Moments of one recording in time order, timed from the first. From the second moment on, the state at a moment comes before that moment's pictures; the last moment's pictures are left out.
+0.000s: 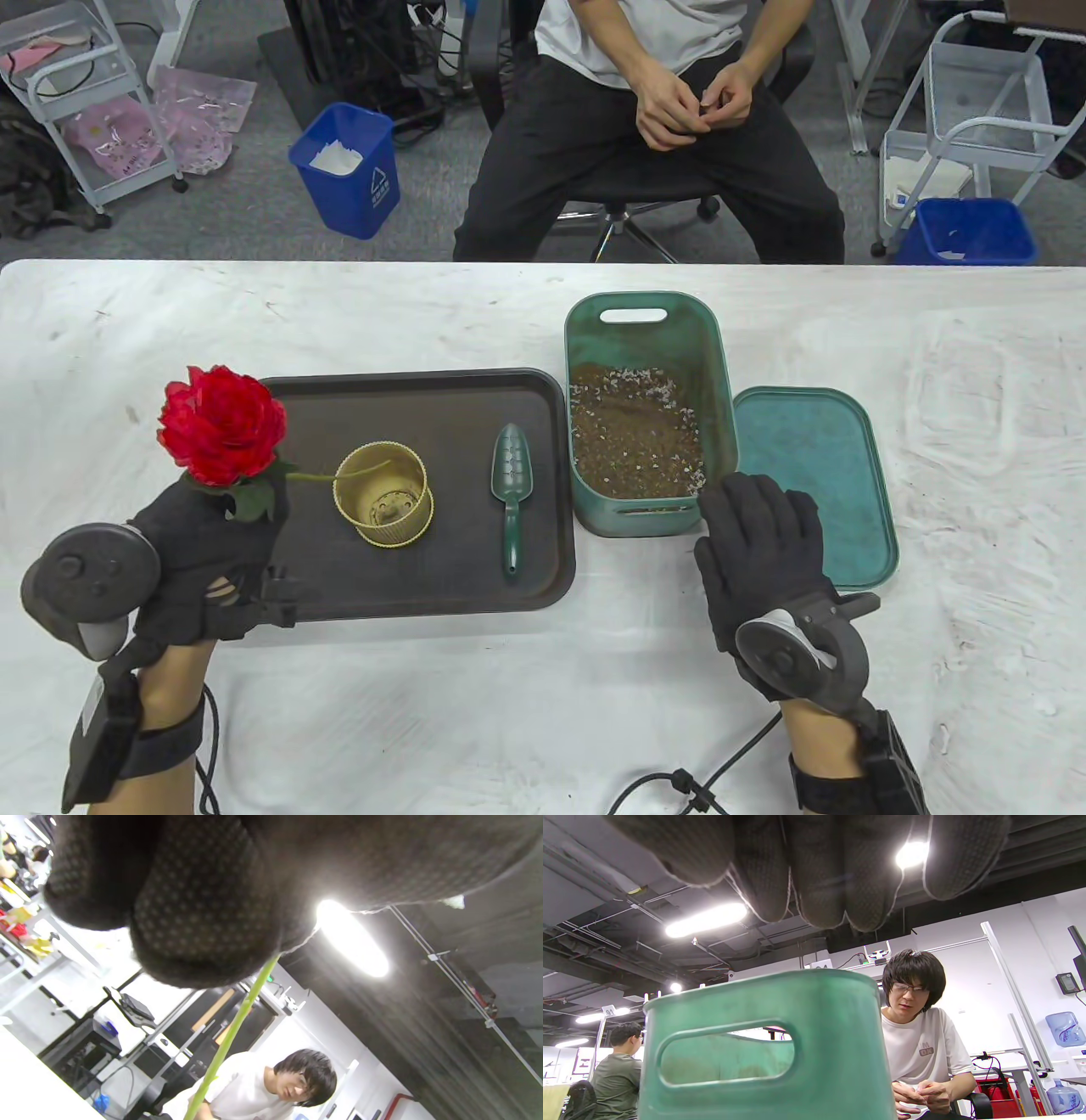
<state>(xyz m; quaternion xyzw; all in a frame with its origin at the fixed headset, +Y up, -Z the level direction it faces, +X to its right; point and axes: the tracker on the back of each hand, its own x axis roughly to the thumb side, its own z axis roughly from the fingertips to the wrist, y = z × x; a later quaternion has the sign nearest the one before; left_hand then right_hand) -0.328 -0.587 -0.198 0.27 -0.05 0.38 0.88 0.179 -0.673 -0.175 0.12 -0.32 0.93 0.13</state>
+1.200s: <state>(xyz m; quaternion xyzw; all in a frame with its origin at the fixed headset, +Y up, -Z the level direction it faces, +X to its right) -0.349 -0.663 -0.213 0.16 0.01 0.51 0.84 -0.061 -0.727 -0.296 -0.15 0.20 0.96 -0.11</state>
